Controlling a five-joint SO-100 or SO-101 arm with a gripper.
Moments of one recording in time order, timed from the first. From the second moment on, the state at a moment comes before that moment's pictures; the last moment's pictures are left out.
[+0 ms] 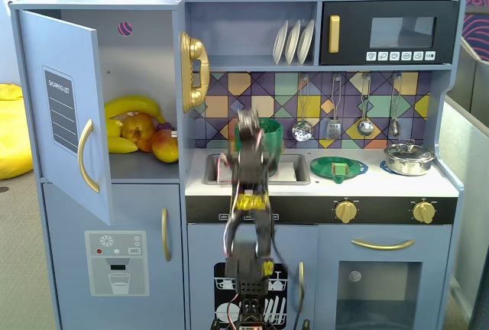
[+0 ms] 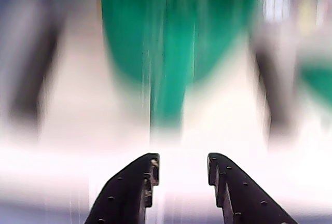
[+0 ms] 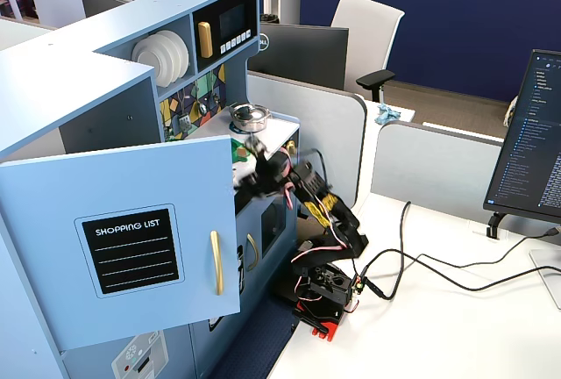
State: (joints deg) arm 4.4 151.1 111.5 66.3 -102.6
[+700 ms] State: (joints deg) arm -0.9 182.1 171.8 67.5 -82.4
